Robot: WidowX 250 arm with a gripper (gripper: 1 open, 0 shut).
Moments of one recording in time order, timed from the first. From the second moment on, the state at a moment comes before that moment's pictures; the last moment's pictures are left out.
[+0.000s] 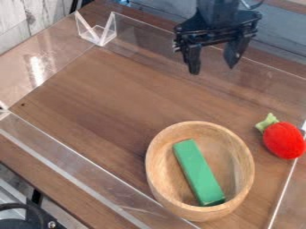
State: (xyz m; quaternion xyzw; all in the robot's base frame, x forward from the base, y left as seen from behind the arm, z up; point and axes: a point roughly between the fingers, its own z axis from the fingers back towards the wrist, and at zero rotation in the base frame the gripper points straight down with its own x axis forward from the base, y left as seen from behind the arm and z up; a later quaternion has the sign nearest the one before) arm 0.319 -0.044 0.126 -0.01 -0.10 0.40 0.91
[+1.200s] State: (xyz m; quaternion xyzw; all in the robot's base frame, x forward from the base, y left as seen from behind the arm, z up) arm 0.331 -0.013 0.091 0.02 -0.11 0.39 0.91
